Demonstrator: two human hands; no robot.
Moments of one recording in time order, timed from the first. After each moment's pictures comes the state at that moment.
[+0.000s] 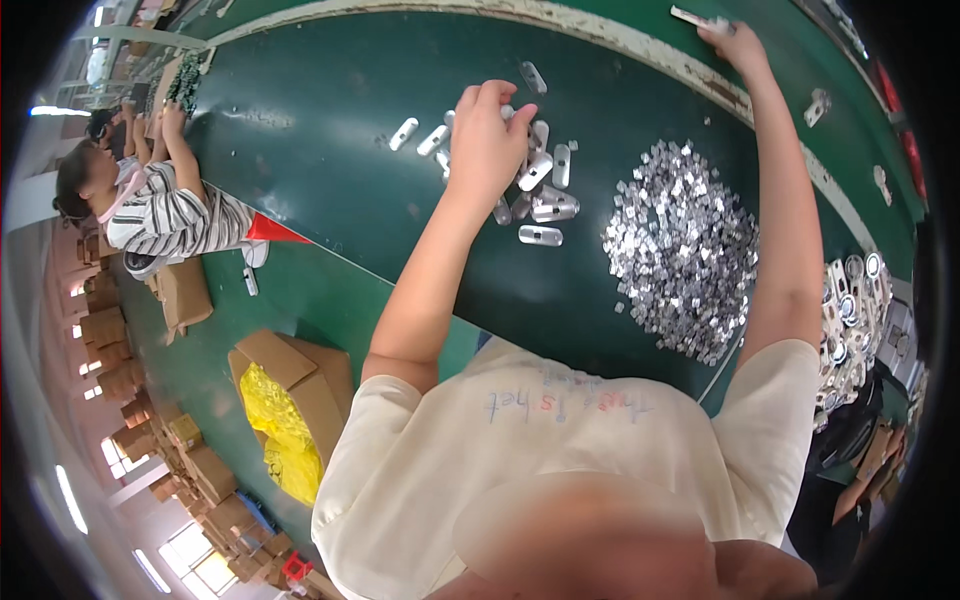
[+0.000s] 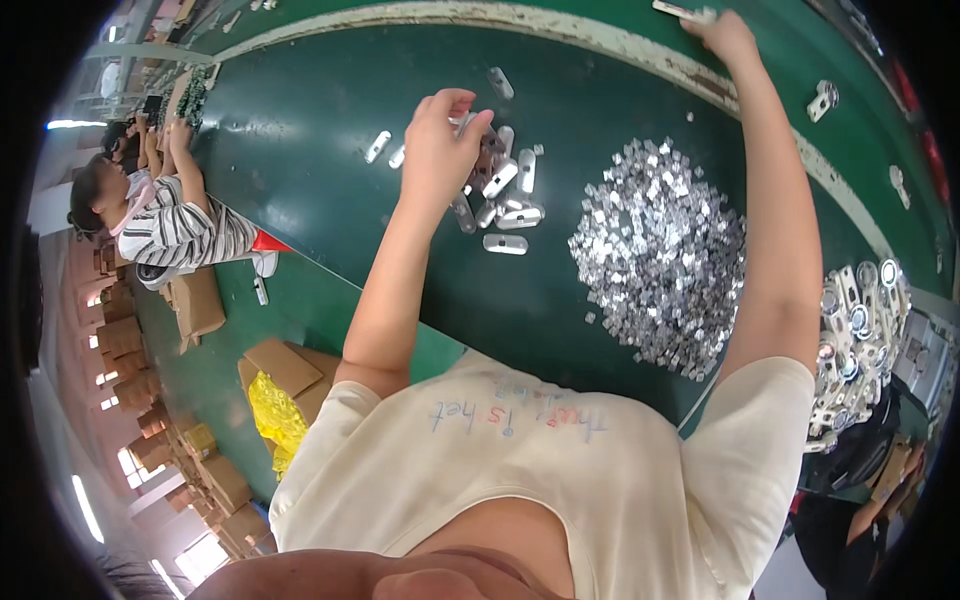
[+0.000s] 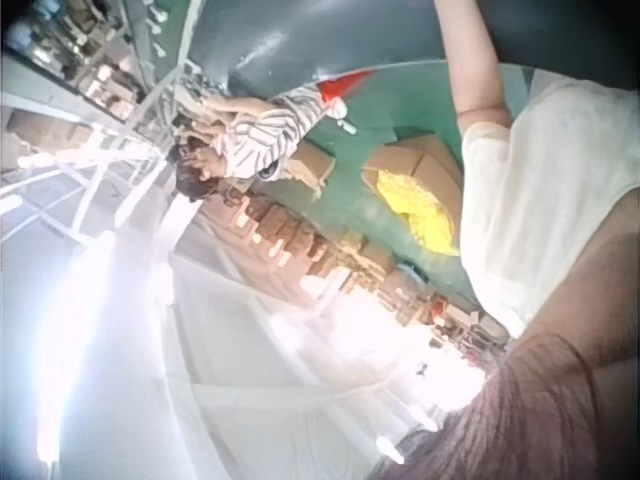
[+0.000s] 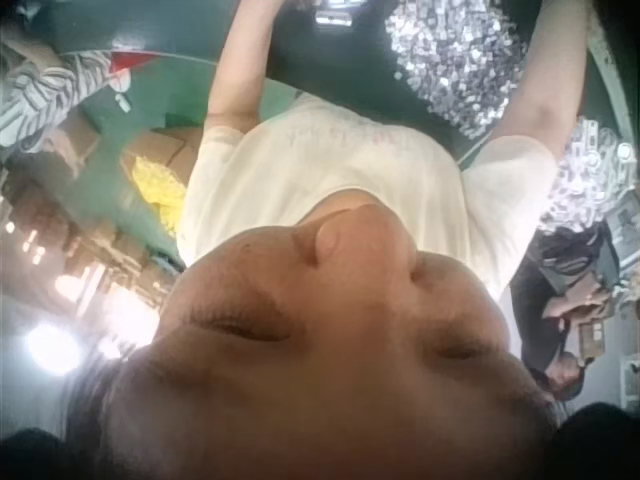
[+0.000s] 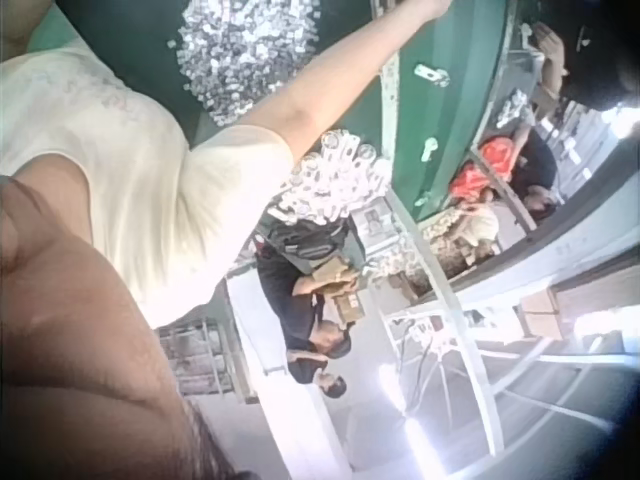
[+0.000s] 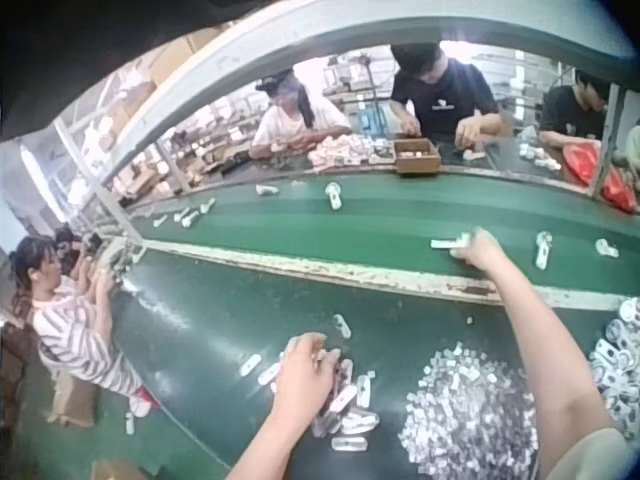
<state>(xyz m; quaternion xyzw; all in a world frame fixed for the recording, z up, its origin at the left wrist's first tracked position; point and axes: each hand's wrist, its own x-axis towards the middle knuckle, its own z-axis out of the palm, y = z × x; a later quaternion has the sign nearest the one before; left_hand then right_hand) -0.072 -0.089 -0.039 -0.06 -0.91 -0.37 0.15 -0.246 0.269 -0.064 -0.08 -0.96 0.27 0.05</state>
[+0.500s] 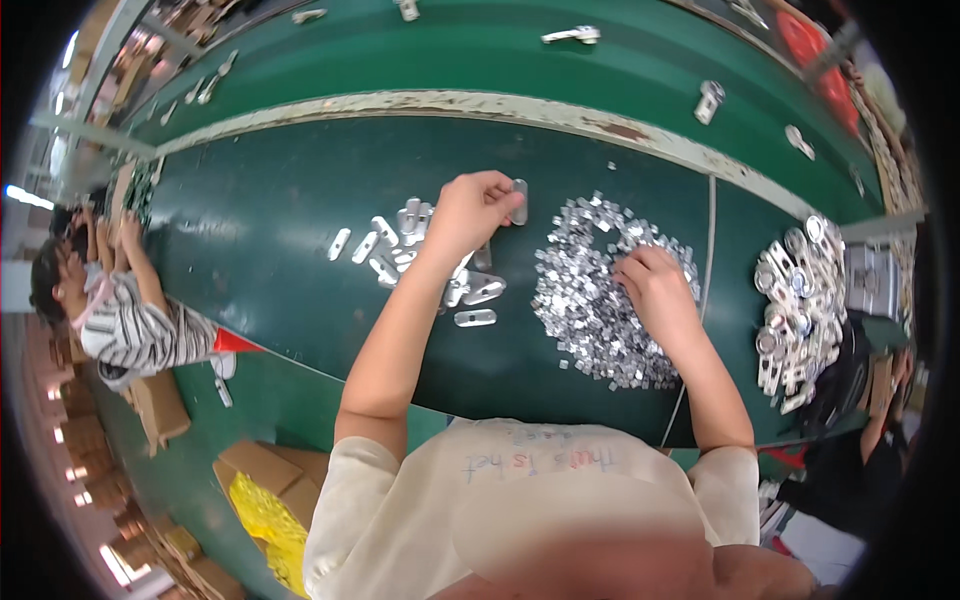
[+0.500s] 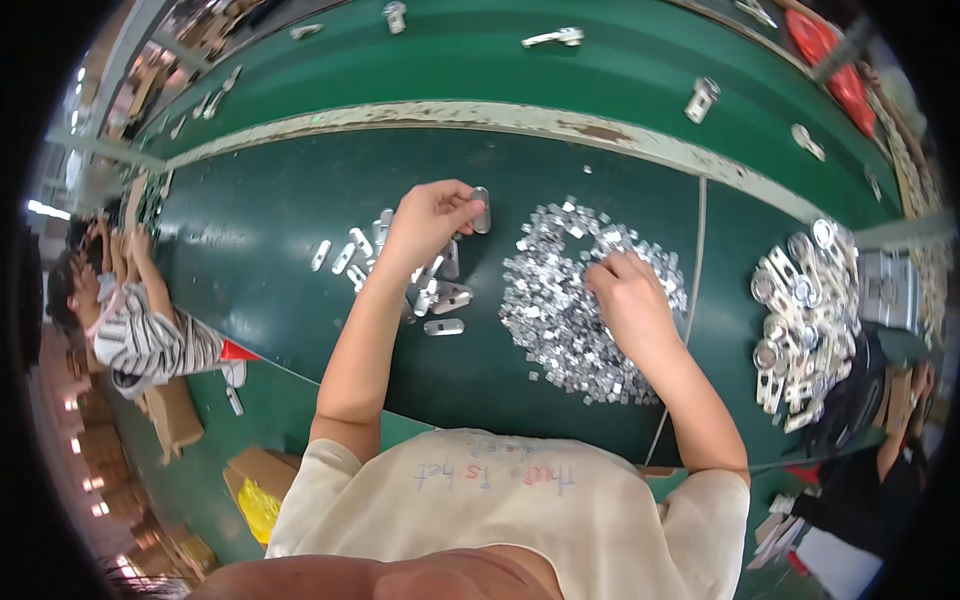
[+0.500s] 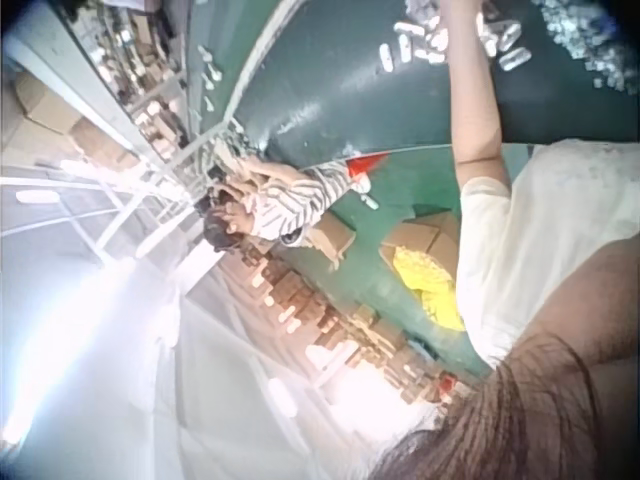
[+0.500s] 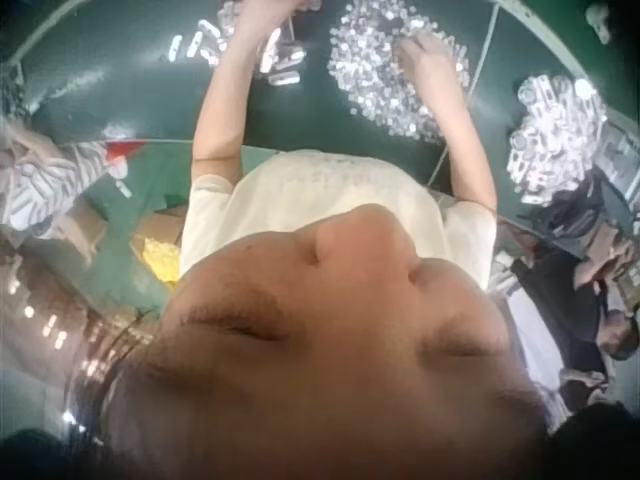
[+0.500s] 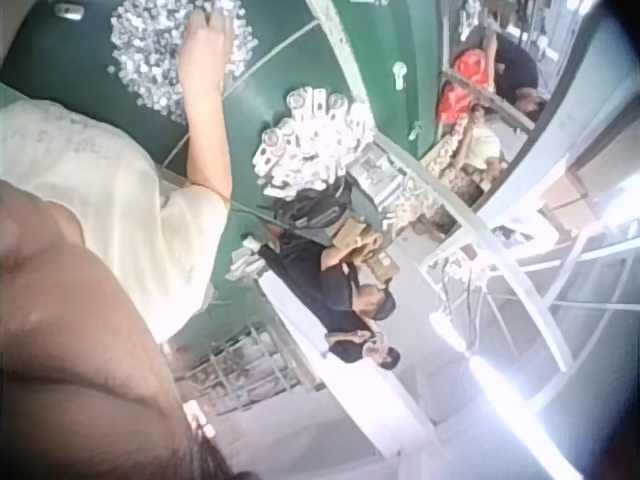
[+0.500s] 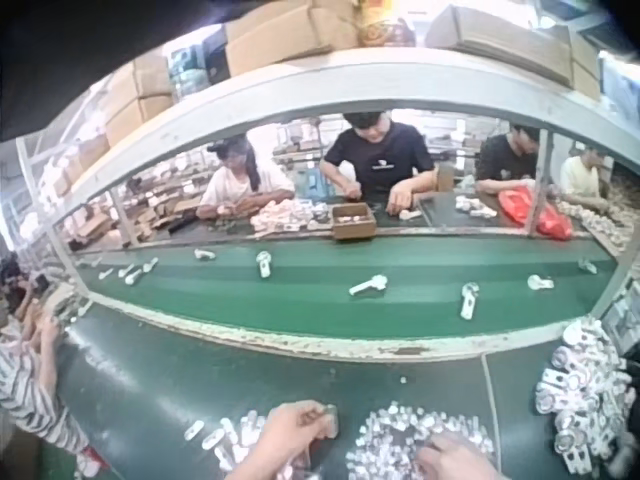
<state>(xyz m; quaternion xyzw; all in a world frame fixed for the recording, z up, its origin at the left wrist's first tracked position) -0.096 -0.048 -0.024 -0.09 -0.82 -0.52 -0.20 0.034 0.183 -0.024 0.13 -0.97 0.21 0.07</state>
